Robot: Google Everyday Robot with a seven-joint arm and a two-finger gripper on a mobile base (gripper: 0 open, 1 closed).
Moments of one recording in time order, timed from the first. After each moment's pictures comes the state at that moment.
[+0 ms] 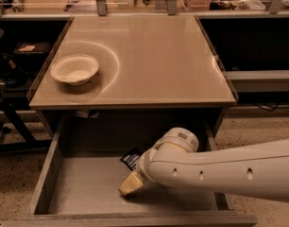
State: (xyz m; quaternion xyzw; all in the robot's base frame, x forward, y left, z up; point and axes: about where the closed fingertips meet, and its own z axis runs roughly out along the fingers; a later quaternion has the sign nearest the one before) arm 0.456 0.004 0.591 -0.39 0.89 0.08 0.22
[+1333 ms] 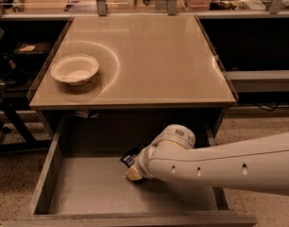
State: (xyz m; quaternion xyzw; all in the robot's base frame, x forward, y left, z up) arm 0.467 0.001 0.578 -0.39 0.89 0.07 0.22
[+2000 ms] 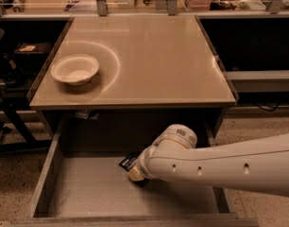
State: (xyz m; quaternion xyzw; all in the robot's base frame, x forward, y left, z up) arm 0.468 0.002 0.587 -0.39 0.89 0.07 0.22
